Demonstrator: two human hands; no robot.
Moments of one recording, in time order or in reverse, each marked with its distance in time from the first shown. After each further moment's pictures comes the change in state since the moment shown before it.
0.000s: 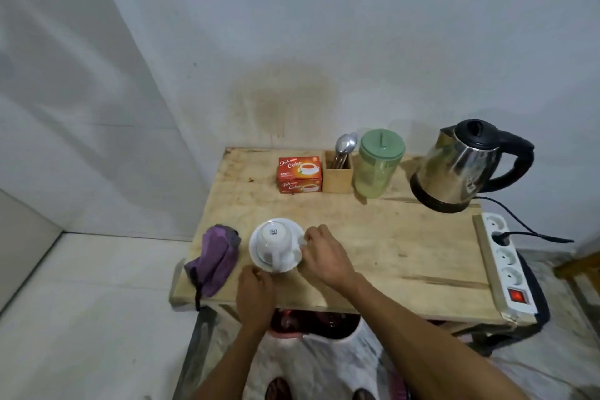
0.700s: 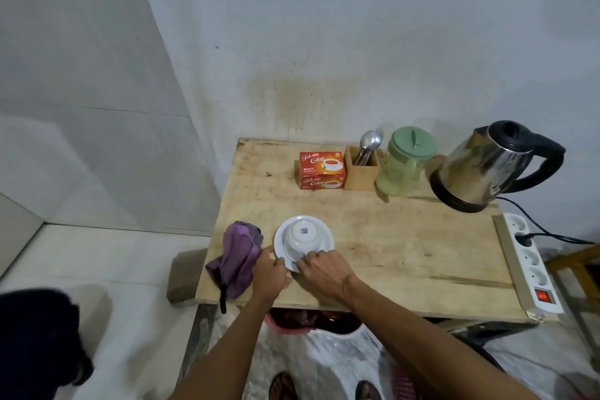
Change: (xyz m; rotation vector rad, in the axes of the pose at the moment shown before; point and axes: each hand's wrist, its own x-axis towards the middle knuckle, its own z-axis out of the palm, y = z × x) left_hand 0.077 -0.012 -0.016 -0.226 -0.376 -0.165; right_hand 0.021 -0.041 0.061 -0.804 -0.196 -0.388
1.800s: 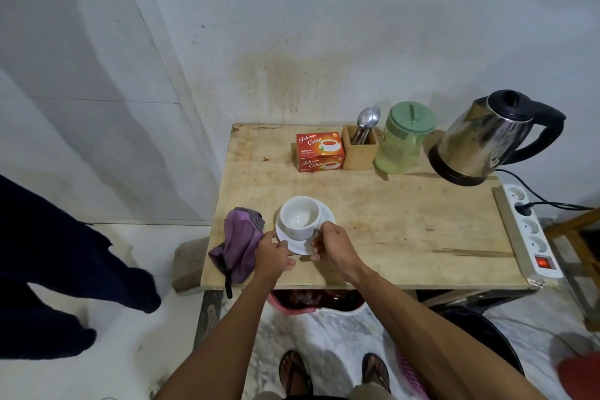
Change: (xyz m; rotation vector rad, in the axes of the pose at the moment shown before) left_hand 0.007 -0.001 -0.002 -0.049 -0.052 -0.036; right_hand -0.008 -0.008 -0.016 1.904 0.169 0.866
